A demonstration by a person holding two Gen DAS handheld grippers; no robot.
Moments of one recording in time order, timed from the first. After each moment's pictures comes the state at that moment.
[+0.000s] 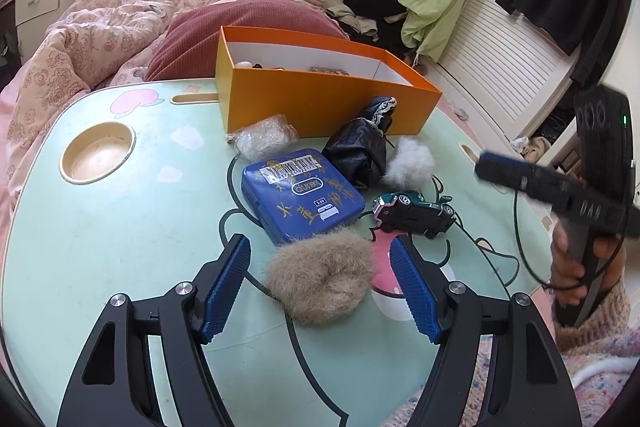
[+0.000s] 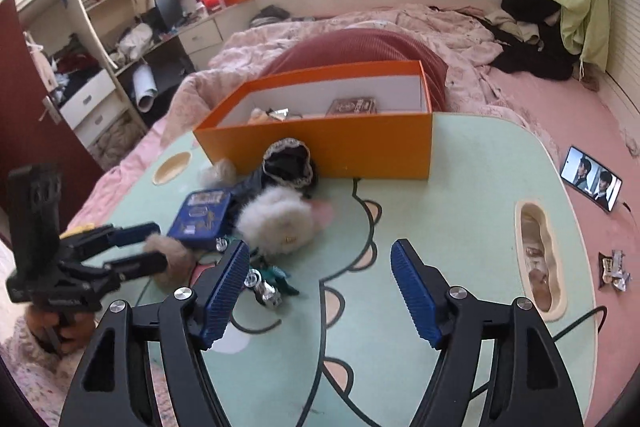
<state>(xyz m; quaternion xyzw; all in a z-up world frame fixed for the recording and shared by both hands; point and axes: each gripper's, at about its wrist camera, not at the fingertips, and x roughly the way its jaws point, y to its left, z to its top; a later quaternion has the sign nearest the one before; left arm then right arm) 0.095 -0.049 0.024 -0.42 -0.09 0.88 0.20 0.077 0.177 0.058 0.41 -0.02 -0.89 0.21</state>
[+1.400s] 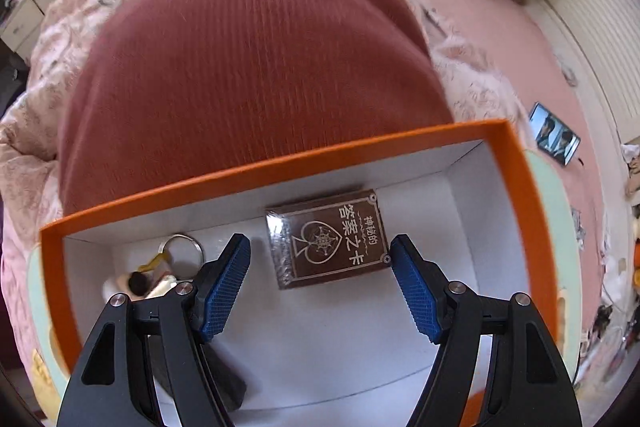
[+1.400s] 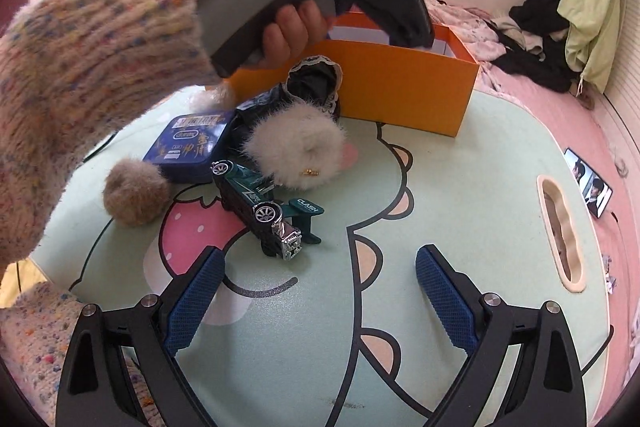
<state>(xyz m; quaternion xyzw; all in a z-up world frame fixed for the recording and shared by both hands) -0.179 0.107 0.009 -0.63 0.01 0.78 0.06 0.097 0.147 0.007 0.43 0.05 -0.88 0.19</state>
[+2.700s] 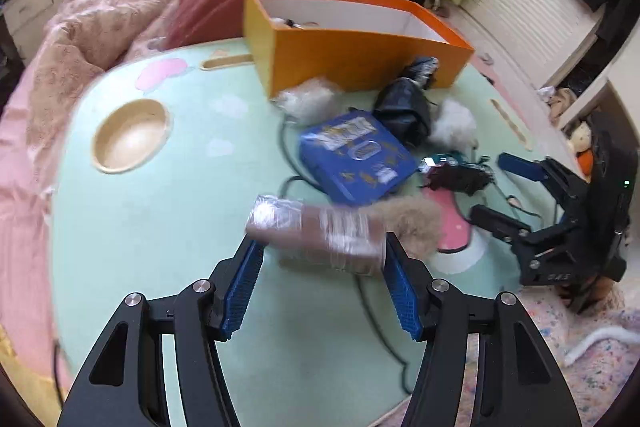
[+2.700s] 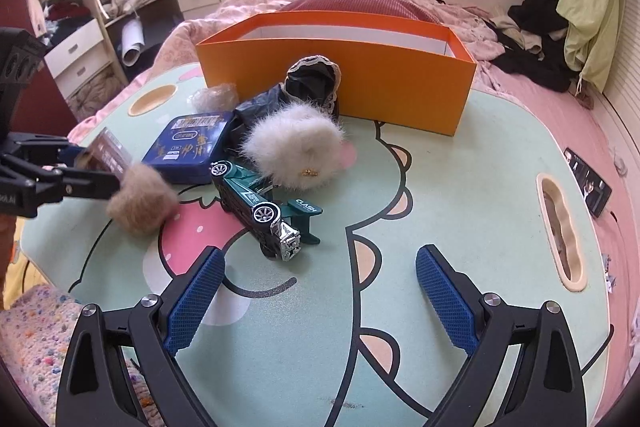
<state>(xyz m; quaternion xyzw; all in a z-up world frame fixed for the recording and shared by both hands) 0.077 -0.052 0.033 -0.52 -0.03 0.83 0.19 0.096 0.146 0.007 0.43 0.06 -0.88 0.19</state>
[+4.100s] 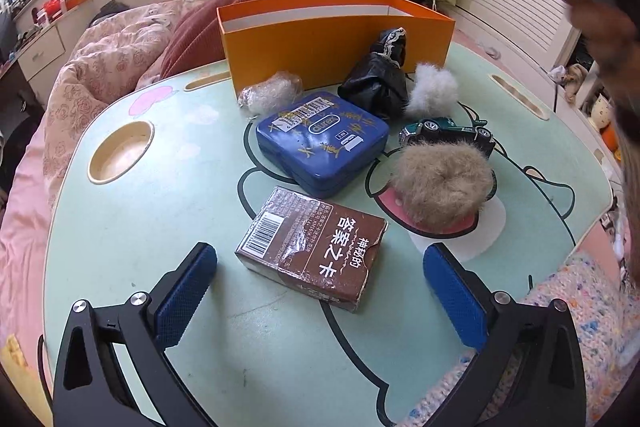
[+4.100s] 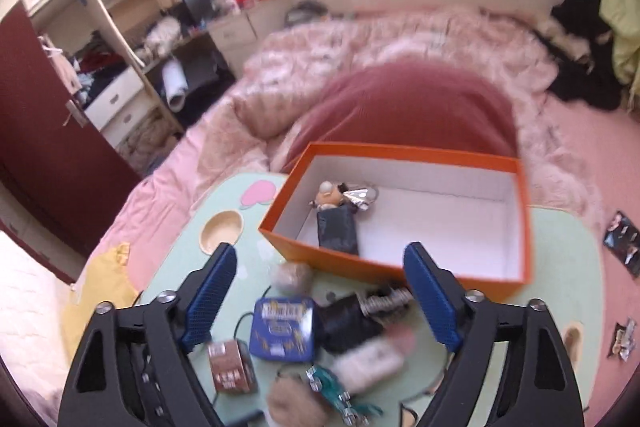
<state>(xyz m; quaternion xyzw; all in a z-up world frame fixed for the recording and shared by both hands) 0.103 -0.016 0.010 -0.46 0.05 0.88 0.14 -0.039 0.091 0.115 0.46 -0.03 -0.84 0.27</state>
